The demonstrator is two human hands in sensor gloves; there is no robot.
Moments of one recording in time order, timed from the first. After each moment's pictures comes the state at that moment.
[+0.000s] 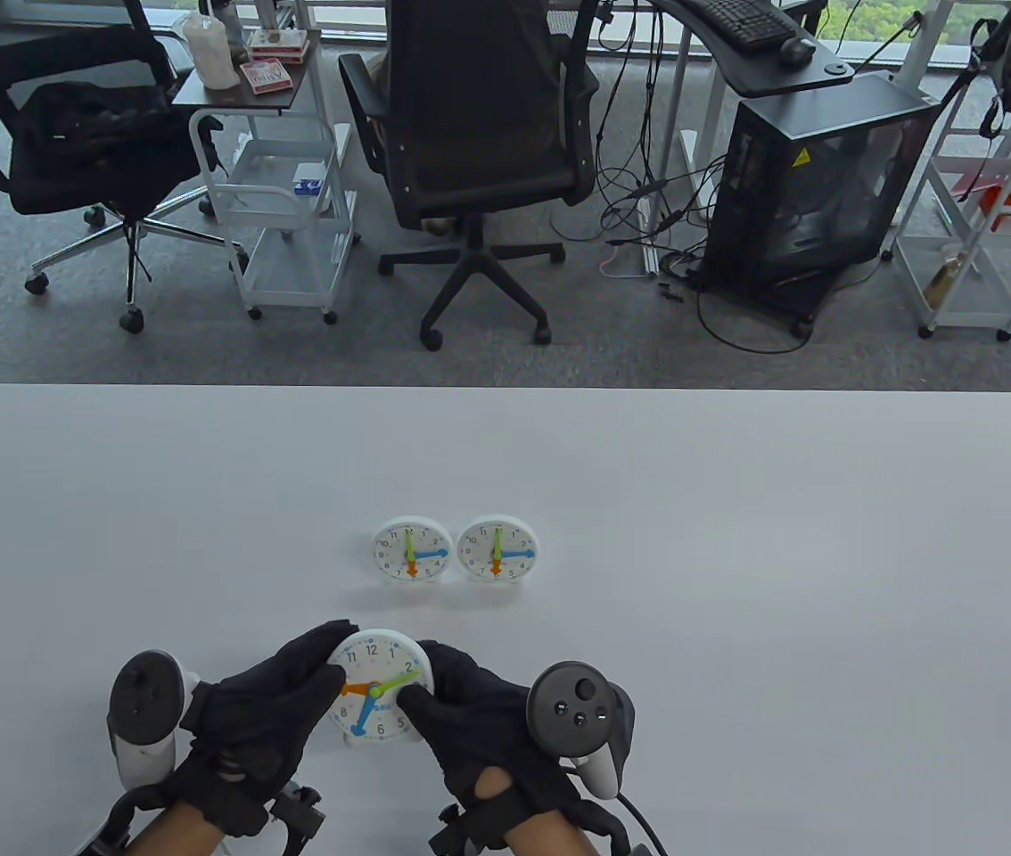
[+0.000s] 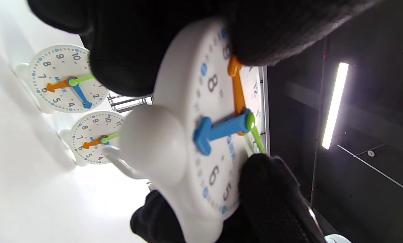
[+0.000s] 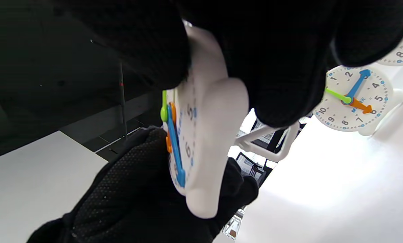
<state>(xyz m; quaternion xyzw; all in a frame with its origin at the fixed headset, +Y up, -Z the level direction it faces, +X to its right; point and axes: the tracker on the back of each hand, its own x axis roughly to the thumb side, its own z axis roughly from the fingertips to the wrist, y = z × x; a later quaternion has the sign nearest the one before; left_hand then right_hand) -0.265 -0.685 -0.277 0.02 -0.18 0.62 0.77 0.007 -0.677 -0.269 0.20 -0.03 0.79 0.58</state>
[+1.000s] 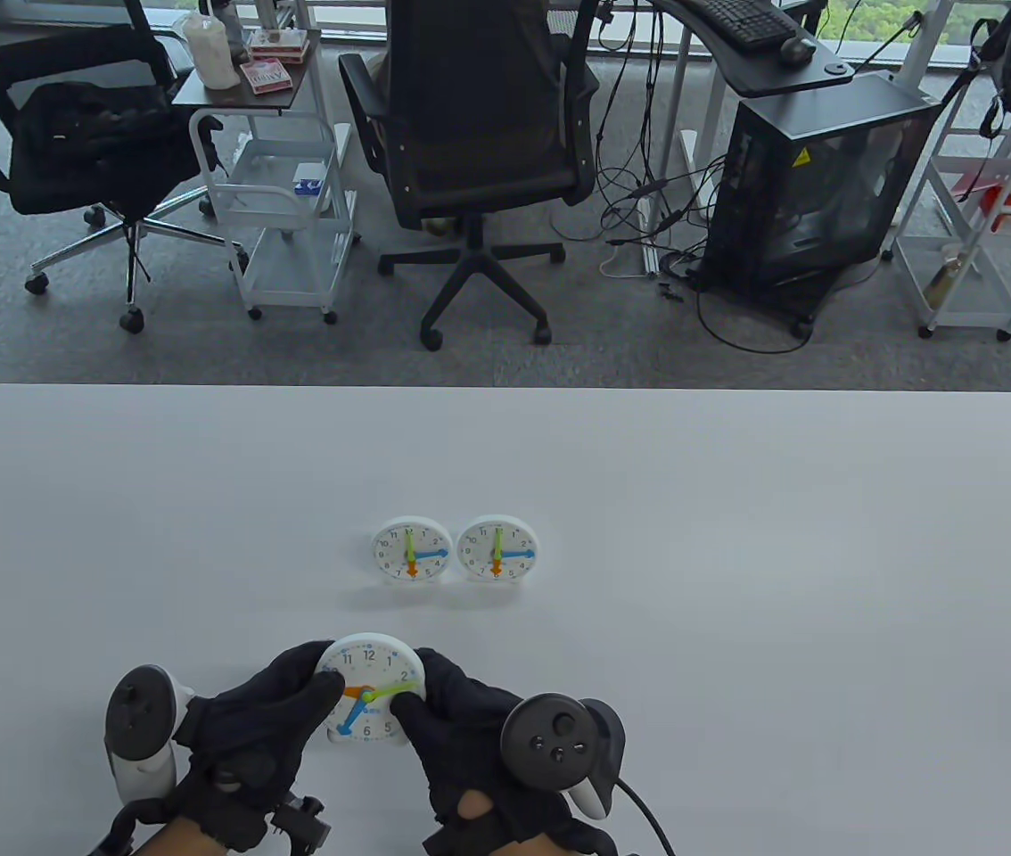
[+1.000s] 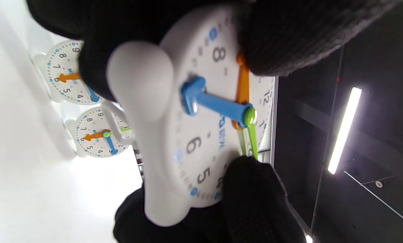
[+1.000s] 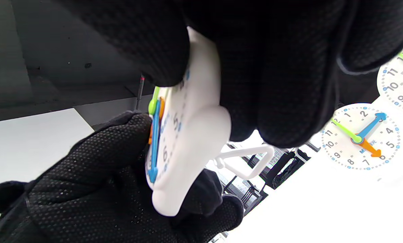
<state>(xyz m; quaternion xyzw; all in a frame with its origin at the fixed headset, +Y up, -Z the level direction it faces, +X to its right) -0.265 -0.689 -0.267 0.01 -0.14 0.66 0.74 -0.003 -0.668 -0.254 0.22 -0.10 0.83 0.49</state>
